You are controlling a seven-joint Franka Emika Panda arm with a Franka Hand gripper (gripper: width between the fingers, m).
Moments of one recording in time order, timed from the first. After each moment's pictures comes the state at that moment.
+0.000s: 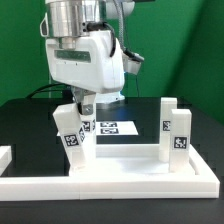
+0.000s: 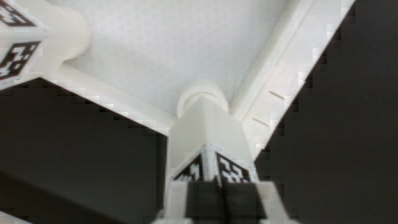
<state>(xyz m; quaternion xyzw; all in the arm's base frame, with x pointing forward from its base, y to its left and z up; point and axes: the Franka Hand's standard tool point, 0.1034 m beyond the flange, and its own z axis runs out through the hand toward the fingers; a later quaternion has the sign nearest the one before) 0.649 -0.069 0.127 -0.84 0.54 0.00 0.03</state>
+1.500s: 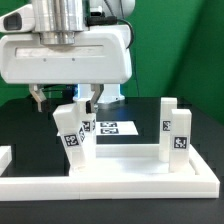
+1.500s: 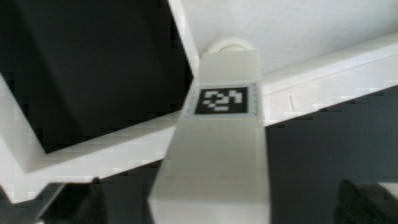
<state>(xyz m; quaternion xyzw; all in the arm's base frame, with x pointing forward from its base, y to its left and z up) 0.660 -0.093 0.134 -0.98 0.19 -0.02 0.02</state>
